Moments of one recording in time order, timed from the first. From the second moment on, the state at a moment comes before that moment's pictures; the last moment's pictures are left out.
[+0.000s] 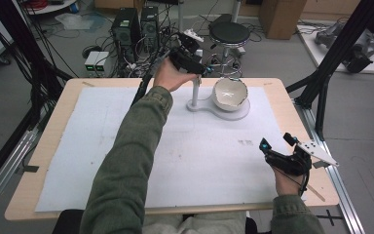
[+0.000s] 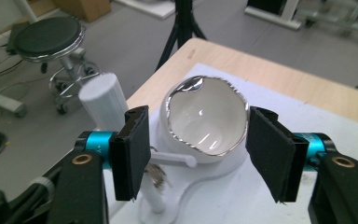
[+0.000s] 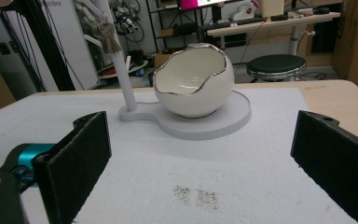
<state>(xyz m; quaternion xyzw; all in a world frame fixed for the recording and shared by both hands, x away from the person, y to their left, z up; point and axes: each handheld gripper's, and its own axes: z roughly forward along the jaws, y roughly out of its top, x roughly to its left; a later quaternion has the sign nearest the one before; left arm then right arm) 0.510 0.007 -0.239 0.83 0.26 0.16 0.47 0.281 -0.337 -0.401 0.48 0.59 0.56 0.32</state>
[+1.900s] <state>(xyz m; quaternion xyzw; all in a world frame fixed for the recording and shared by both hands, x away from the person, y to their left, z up) 0.424 0.128 -0.299 0.78 0.32 0.20 0.49 0.290 -0.326 -0.401 0.48 0.60 0.56 0.32</state>
